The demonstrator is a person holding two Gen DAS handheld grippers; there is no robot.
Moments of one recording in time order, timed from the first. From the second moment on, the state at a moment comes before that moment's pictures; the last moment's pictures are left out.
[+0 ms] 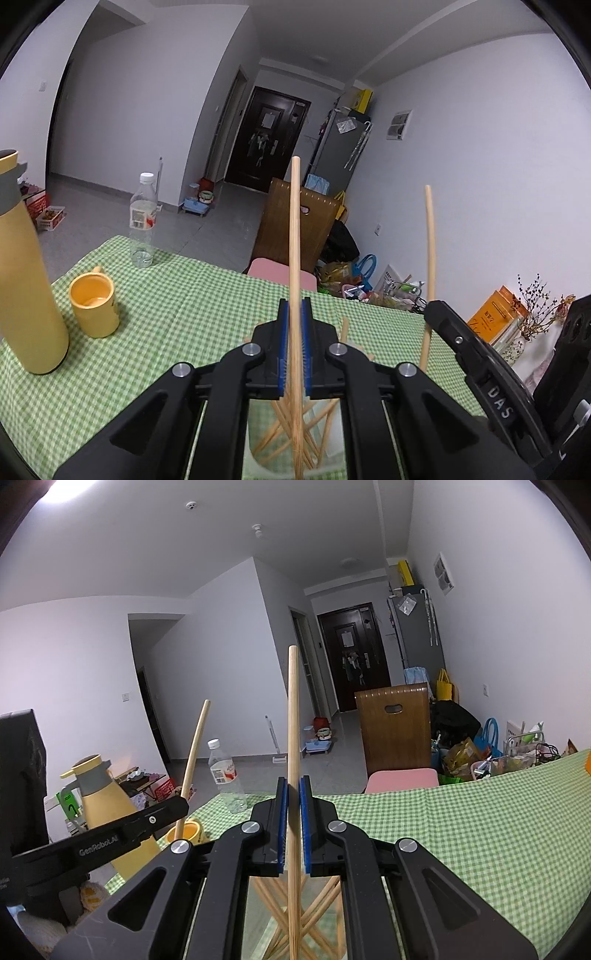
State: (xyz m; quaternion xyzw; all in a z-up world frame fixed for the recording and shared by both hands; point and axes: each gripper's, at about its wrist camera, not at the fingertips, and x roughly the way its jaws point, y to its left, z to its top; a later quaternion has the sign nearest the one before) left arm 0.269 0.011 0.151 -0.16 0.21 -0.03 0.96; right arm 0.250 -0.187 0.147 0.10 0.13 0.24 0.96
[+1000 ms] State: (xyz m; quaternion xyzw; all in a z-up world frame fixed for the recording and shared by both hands) left arm 0.271 -0.002 0.073 -0.09 0.16 -0.02 0.98; right arm 0.256 -0.180 0.086 0.06 0.11 0.23 0.97
